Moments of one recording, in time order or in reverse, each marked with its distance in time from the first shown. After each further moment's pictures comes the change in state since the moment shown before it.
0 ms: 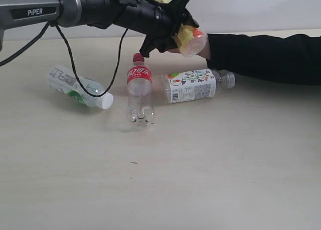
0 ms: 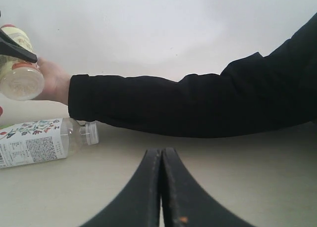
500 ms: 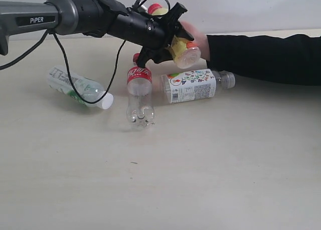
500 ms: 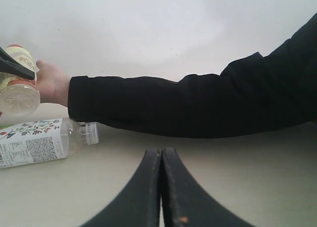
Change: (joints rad) left arm 0.052 0.052 0.000 -0.128 0.132 0.128; right arm 0.000 0.000 0.000 0.000 0.000 0.000
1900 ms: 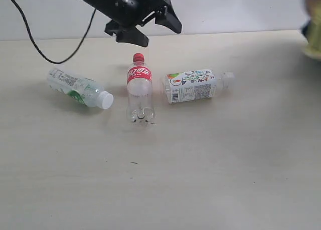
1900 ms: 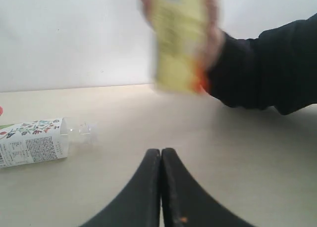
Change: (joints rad) left arm 0.074 -0.206 0.000 0.372 0.340 0.269; right arm 0.000 0.000 0.000 0.000 0.000 0.000
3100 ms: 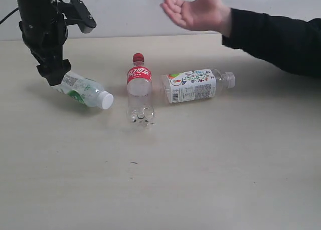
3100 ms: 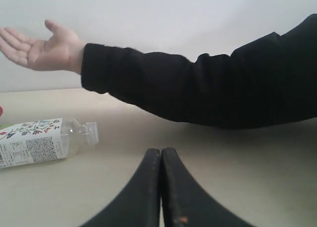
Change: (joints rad) left arm 0.009 -0.163 0.246 1.074 0.277 0.300; right arm 0.000 0.000 0.000 0.000 0.000 0.000
